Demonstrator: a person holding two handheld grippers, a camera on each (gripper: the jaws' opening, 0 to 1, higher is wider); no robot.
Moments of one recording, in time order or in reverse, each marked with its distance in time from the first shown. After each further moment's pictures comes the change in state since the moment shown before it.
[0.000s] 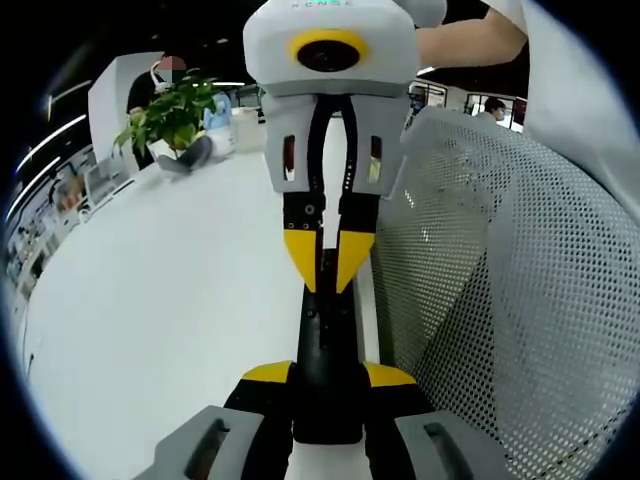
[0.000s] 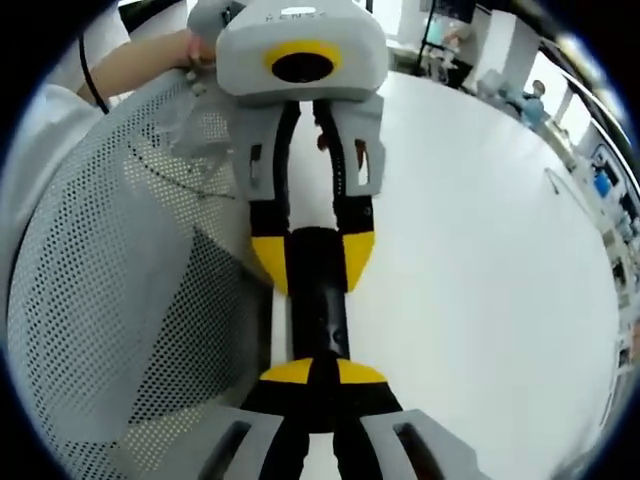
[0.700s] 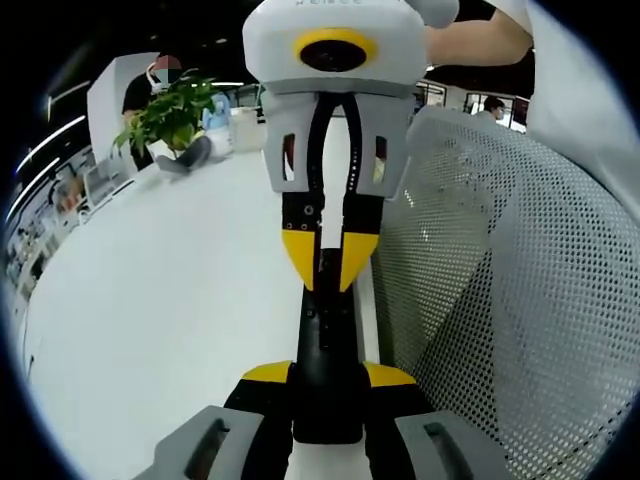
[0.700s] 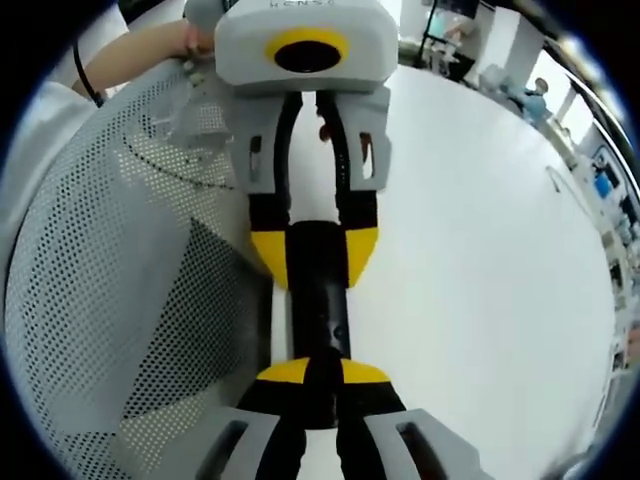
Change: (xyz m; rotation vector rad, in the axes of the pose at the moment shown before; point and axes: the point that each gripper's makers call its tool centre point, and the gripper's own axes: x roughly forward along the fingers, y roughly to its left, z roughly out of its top) left arm 0.000 0.000 0.001 0.005 0.003 -0.002; right arm 0.002 0.001 -0.001 -0.039 0.090 -0.012
